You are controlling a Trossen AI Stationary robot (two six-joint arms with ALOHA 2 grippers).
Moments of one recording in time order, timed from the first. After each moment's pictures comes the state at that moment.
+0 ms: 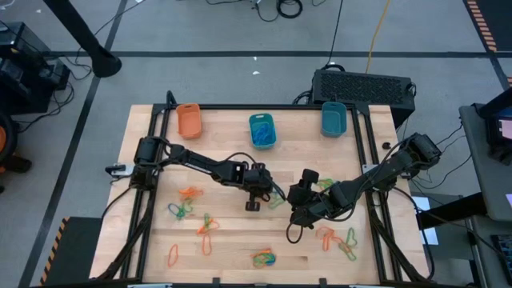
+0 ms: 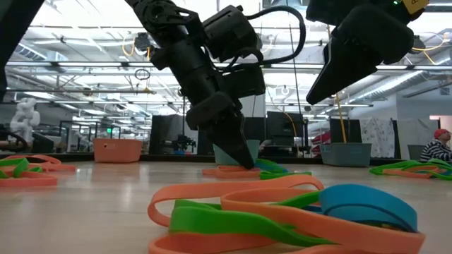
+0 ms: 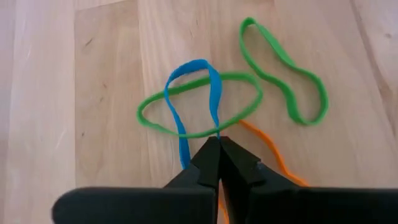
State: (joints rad) left arm -0.07 2.01 1.23 -0.19 -0.01 0.12; right arm 0.46 1.56 0.98 -0.53 0.63 0.54
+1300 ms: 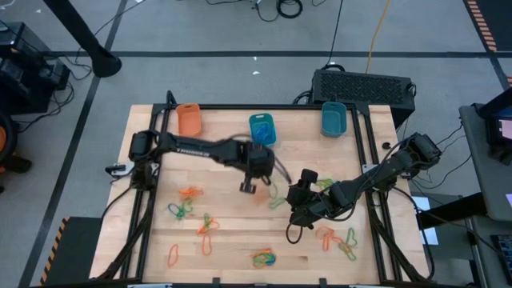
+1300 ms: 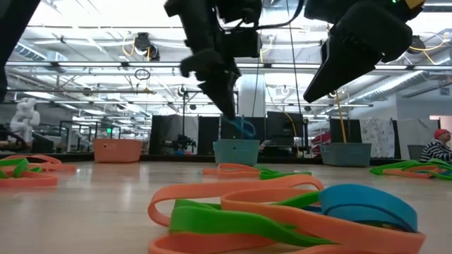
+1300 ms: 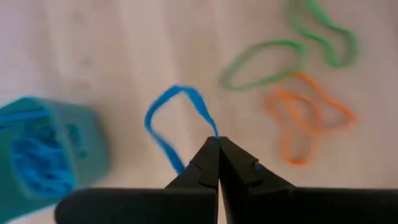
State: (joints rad) left arm 0.02 1.94 1.55 -0.77 -0.10 0.30; right arm 0.46 1.56 0.98 -0.50 0.62 0.51
